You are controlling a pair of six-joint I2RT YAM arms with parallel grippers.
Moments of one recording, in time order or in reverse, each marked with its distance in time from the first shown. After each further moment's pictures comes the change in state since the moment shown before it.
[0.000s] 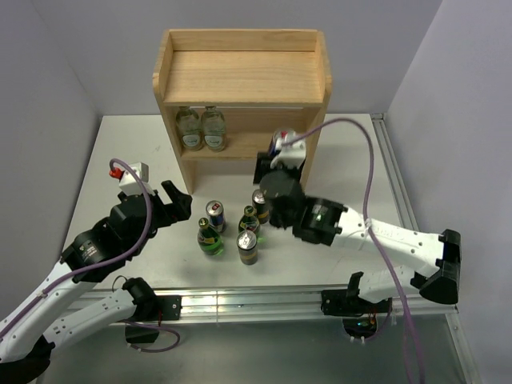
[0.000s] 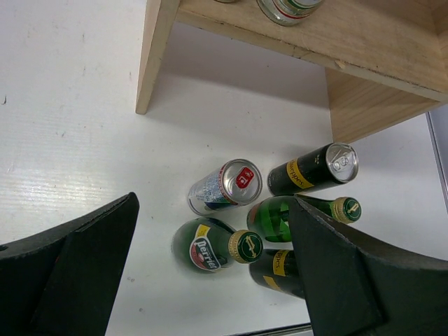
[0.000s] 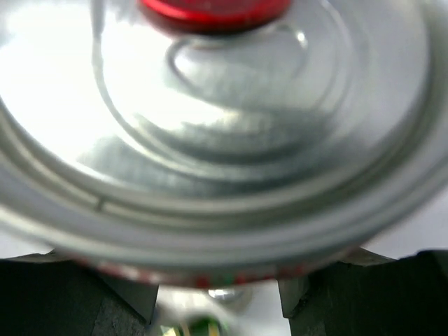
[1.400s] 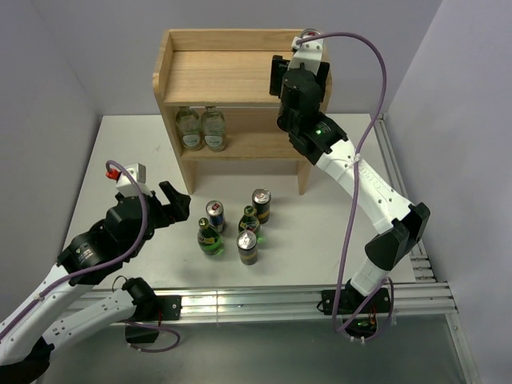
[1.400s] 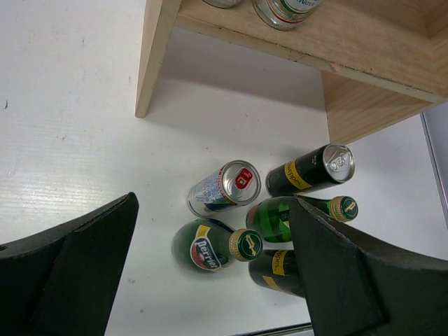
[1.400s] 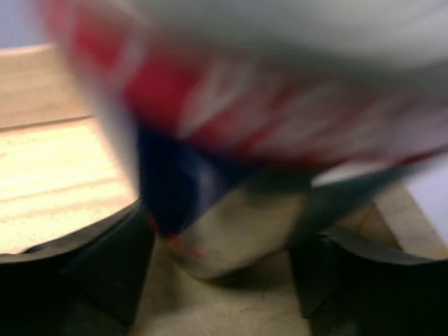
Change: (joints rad) left arm 0.000 -0.023 0.000 0.000 0.000 0.012; right arm -0.525 0.414 0.732 0.050 -0.298 -0.378
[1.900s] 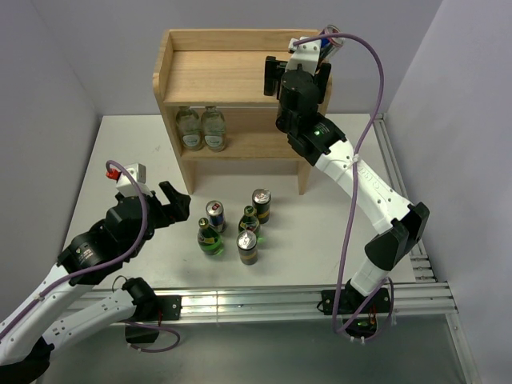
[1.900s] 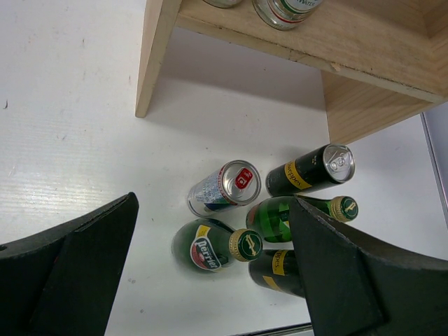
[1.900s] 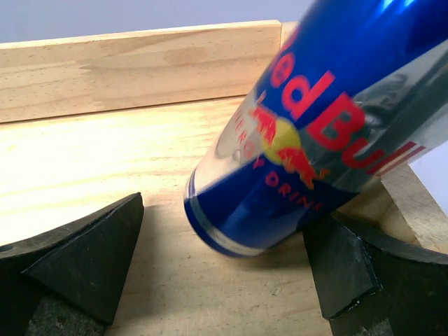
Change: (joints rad) left arm 0.000 0.000 0.000 0.000 0.000 0.000; right arm 0.005 -0.004 -0.019 0.008 -0.008 -0.007
